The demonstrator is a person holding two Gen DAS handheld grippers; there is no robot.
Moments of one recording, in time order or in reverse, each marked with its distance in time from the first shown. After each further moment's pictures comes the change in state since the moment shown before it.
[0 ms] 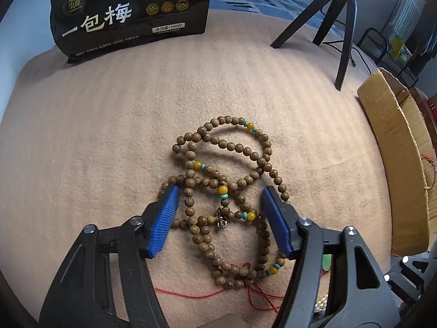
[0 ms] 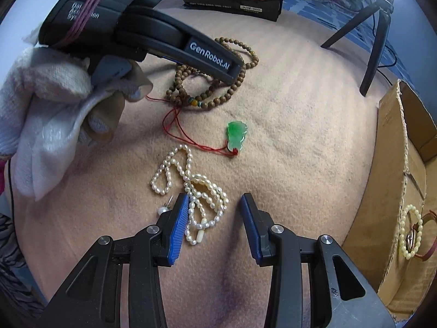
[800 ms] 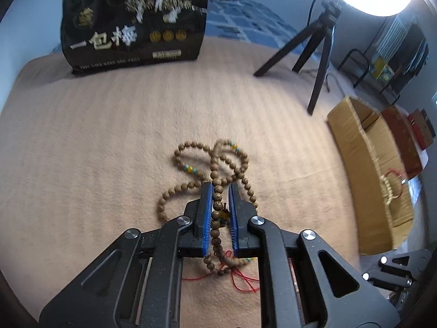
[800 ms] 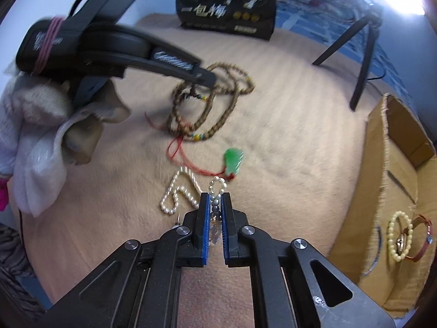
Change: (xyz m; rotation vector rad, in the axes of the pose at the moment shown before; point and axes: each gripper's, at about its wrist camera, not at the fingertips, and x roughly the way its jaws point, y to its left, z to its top) left arm -0.050 0.012 0.002 -0.045 -0.090 -0.131; right arm -0.034 -0.007 0.004 0.048 -0.097 -0.011
